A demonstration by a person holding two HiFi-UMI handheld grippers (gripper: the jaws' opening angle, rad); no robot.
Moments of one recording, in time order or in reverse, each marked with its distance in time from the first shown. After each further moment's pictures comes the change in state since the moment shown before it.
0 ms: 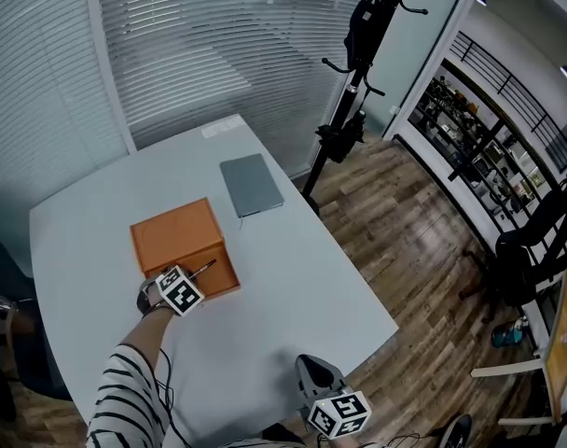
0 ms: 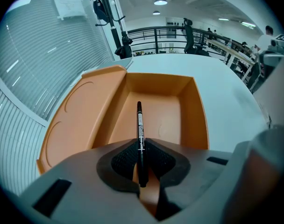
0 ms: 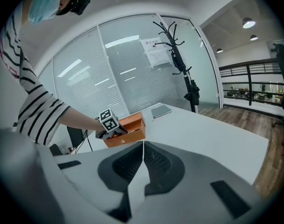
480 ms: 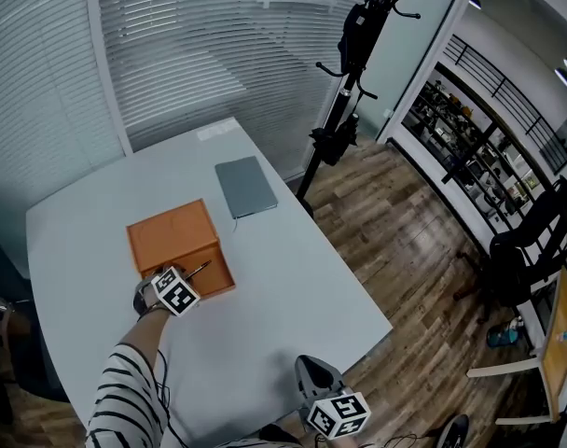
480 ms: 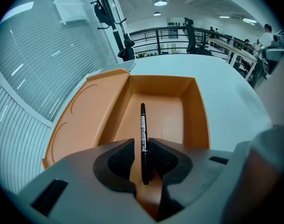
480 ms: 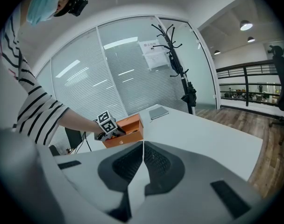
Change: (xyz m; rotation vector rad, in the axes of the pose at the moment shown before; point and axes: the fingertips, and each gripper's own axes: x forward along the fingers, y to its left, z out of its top) left arm -0.002 0.004 0.001 -0.002 -0.023 0.054; right arm -0.012 -0.006 0.001 0.007 -0.018 -0.027
